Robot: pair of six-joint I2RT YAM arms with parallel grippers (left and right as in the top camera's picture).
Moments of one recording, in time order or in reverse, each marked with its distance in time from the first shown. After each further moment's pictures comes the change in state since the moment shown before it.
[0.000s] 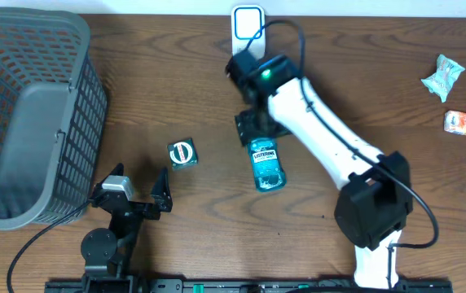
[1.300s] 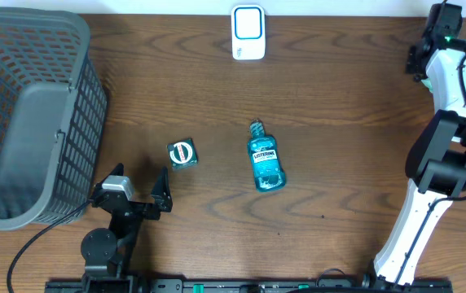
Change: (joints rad) left arm 0.000 0.000 0.000 0.000 0.000 0.000; right arm -0.865 0.315 0.222 0.630 0.396 -0.417
